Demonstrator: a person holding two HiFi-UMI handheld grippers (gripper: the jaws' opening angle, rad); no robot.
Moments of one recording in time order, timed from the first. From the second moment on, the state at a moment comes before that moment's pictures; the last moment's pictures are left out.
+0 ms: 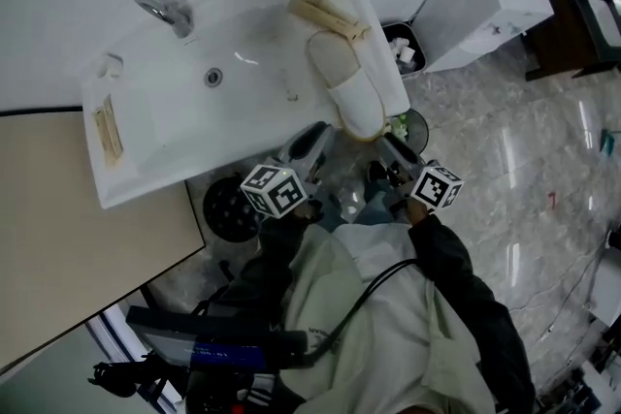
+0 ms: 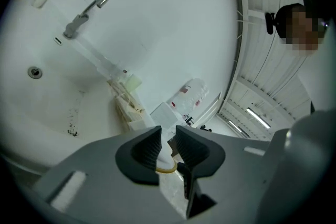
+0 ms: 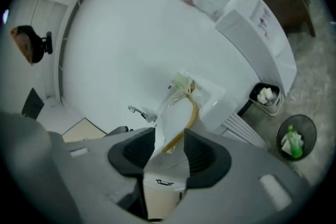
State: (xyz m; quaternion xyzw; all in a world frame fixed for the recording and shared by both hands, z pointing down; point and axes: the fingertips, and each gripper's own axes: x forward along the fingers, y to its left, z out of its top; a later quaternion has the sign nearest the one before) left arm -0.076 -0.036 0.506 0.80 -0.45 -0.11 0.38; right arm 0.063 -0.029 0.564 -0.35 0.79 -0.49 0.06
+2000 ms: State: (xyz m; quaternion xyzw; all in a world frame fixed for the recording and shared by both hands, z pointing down) left arm -0.126 -0.099 0.439 0.73 -0.36 -0.40 0.43; right arm 0.063 0.014 0.470 -0.21 0.86 -0.46 0.11
